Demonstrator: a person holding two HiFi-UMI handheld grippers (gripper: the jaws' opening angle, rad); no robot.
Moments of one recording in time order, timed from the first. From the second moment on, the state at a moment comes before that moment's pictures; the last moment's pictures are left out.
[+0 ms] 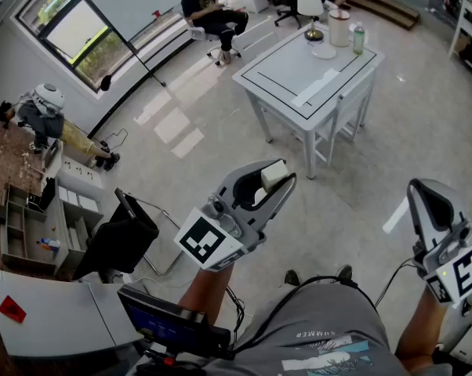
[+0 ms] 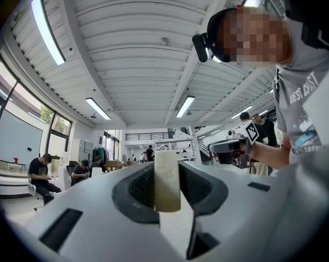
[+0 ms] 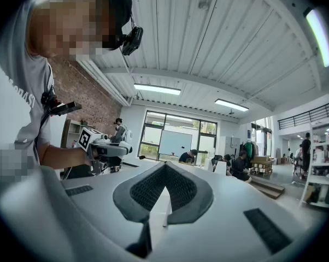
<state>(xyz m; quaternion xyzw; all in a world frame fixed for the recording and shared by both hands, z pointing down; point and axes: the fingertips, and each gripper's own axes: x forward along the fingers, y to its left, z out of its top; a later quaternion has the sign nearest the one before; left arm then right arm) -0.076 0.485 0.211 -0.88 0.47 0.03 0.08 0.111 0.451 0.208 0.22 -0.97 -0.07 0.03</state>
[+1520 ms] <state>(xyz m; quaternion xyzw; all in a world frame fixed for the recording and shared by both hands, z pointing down) 0.023 0.365 0.211 -0.89 0.45 0.01 0.08 0.196 0.337 0.204 0.24 -0.97 -0.05 0.00</state>
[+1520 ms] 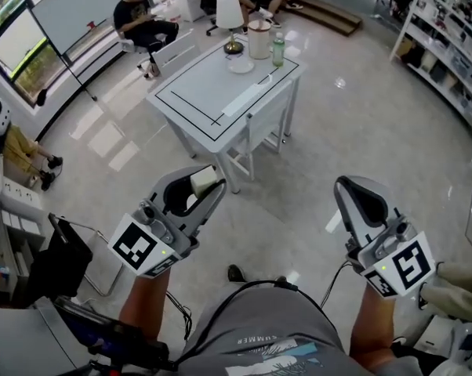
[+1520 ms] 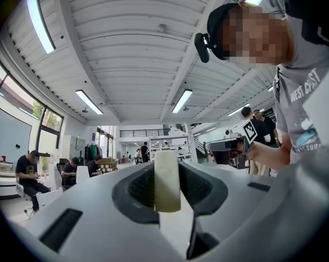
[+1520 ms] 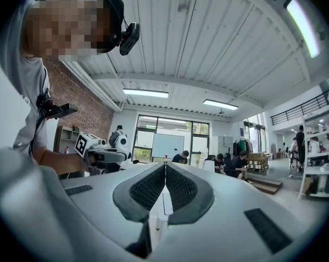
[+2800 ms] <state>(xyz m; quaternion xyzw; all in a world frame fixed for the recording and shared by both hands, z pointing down) 0.042 0.208 0.232 -0.89 0.44 0.02 0.06 0.197 0.181 0.230 0.23 -0.97 -0.03 0.02</state>
